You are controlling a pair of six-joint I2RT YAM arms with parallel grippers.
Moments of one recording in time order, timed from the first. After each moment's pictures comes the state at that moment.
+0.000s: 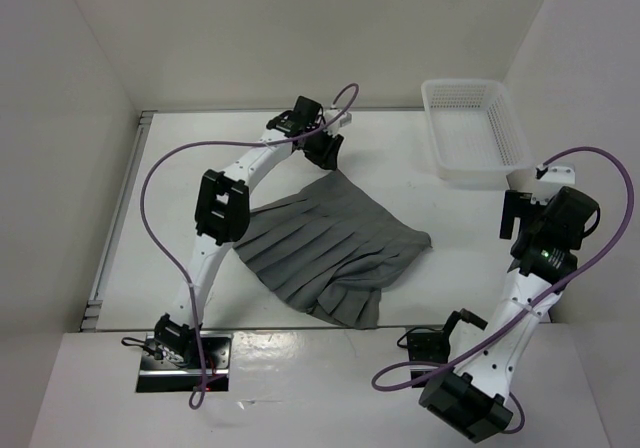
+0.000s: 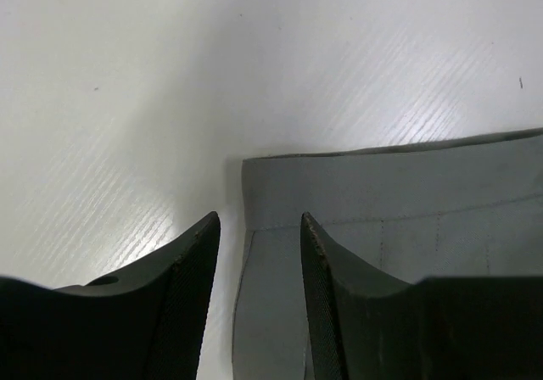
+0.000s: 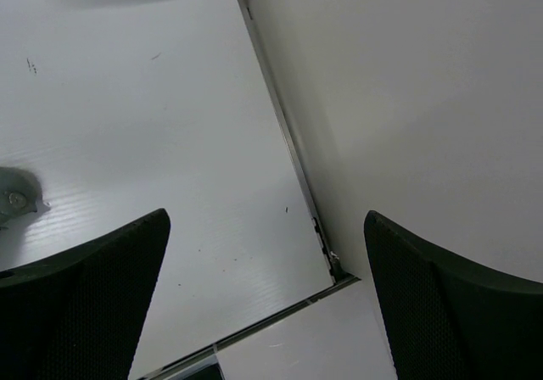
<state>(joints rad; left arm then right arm) -0.45 2.51 2.32 -0.67 0.41 0.17 -0.65 0.75 0.99 -0.77 -0.06 -0.40</state>
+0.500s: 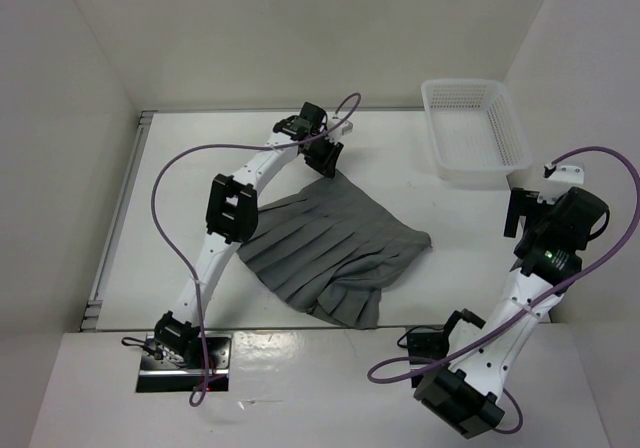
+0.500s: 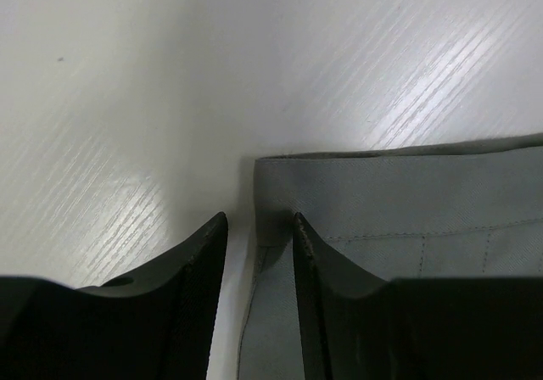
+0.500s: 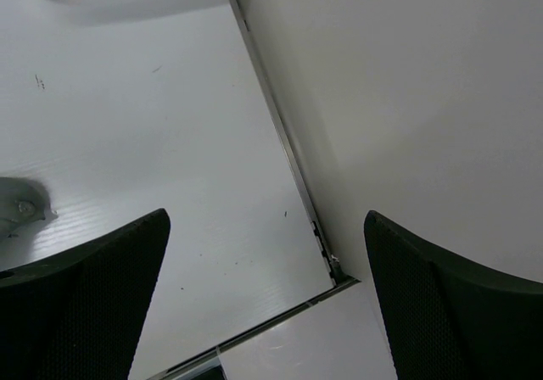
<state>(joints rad) -0.46 2.68 2.54 -0.82 0.38 0.17 -0.70 0.76 1.02 -0.79 -0.11 -0.40</state>
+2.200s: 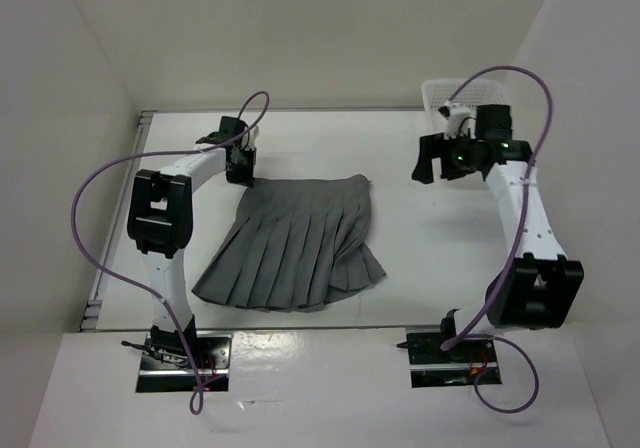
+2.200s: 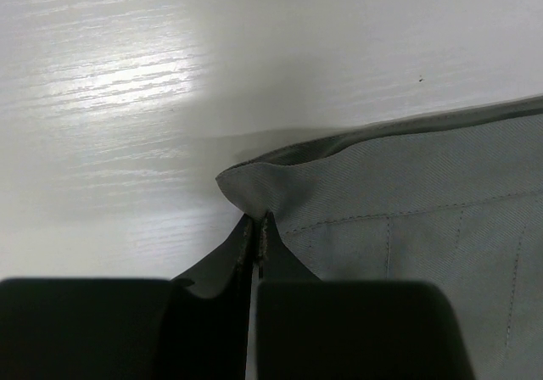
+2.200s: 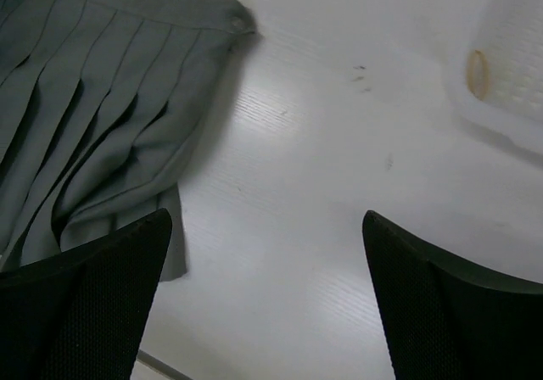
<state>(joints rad) -0.16 2.07 1.53 -0.51 0.09 -0.12 -0.15 1.39 1.37 -0.83 -0.48 -0.23</state>
